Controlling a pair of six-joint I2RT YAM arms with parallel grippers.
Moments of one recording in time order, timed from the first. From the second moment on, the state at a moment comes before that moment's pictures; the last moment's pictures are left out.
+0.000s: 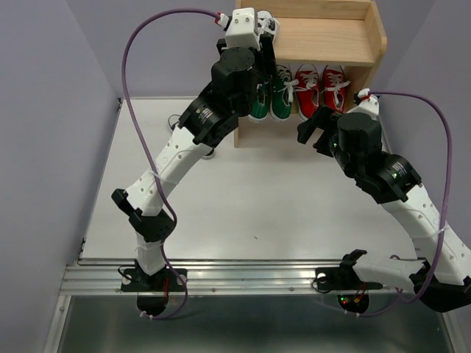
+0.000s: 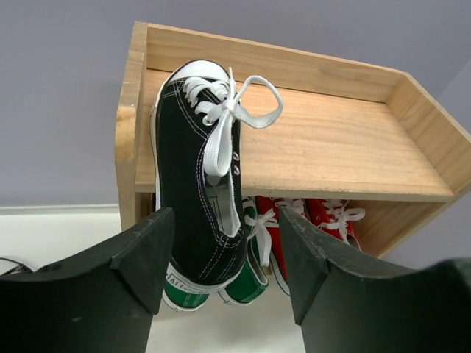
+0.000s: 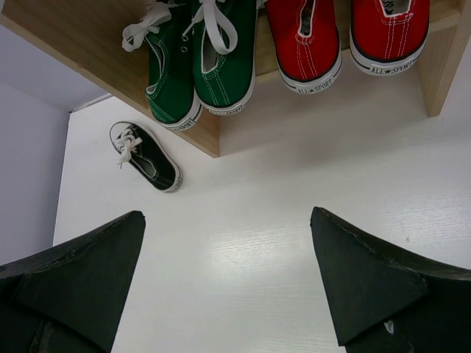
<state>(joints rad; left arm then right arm) -0.88 1.85 2.40 -0.45 -0.66 -0.22 0.65 1.10 1.47 -0.73 0.54 0.67</state>
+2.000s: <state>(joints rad) -0.38 2.08 1.72 -0.61 -0.51 -0.76 0.65 1.11 1.45 -0.73 0.46 0.71</state>
